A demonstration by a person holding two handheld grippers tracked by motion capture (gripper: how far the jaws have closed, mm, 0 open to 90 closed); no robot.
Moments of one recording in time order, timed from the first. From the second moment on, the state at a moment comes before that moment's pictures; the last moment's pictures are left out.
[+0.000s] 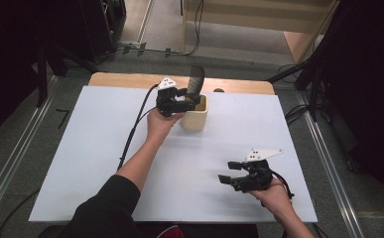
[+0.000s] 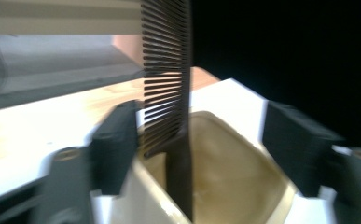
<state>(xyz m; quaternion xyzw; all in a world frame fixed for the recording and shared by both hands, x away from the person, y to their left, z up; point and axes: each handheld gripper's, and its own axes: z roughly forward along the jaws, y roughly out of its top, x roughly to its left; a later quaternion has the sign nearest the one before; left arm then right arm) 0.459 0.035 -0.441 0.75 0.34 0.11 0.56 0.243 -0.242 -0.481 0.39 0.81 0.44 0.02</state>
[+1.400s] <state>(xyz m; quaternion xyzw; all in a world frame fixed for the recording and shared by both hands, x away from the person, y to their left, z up) 0.445 0.091 -0.436 0.74 0.40 -0.01 0.54 0.246 -0.244 -0.483 0.40 0.81 0.43 0.02</state>
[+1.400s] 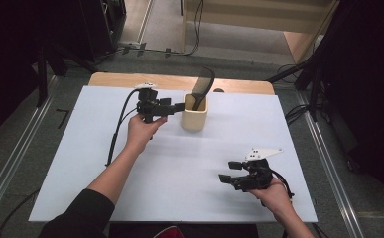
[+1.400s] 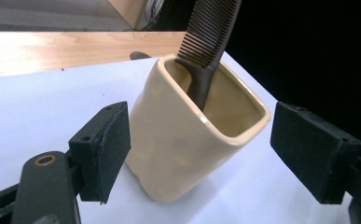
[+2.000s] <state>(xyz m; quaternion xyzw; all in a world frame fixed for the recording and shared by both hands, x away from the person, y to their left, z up) 0.431 0.119 -0.443 0.76 0.40 -0.05 0.51 0.248 -0.244 -0.485 0.41 0.81 0.43 0.02</state>
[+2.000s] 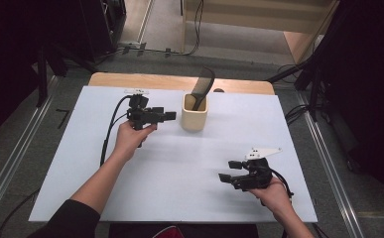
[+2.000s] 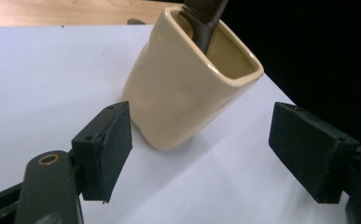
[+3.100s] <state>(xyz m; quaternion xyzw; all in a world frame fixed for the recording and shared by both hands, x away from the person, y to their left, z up) 0.375 0.146 -0.448 0.79 0.39 -0.11 0.45 0.250 -0.248 -0.486 0.43 0.80 0.42 0.01</state>
